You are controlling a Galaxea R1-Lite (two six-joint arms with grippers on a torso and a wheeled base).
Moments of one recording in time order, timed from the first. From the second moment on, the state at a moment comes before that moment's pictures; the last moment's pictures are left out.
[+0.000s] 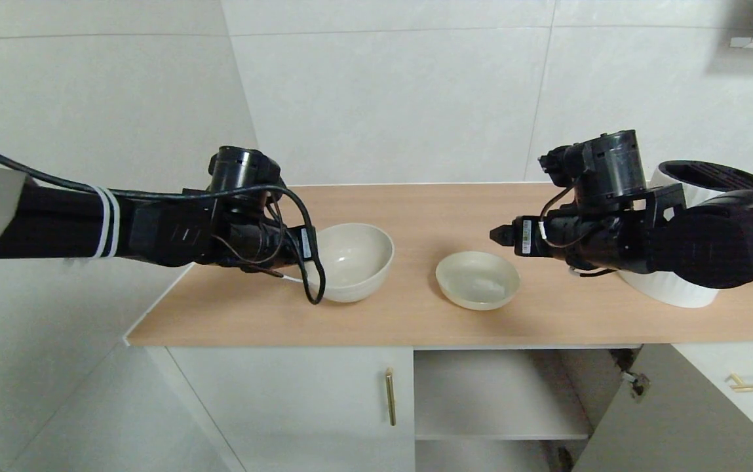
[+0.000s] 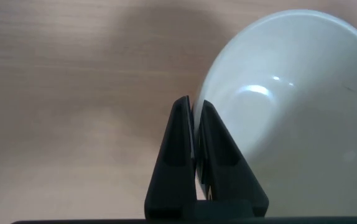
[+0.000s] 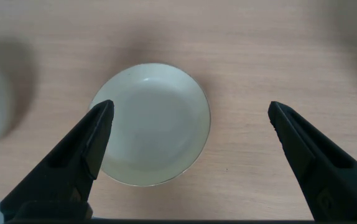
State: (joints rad) left arm -0.32 1.99 -1.43 0.07 0.04 -0.35; right arm 0.50 1.86 -1.32 -0.10 -0.31 0.26
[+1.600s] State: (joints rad) left arm -0.35 1.81 -1.35 0.07 0.04 -0.35; right arm 0.44 2.11 -1.42 -0.04 -0.34 0.28
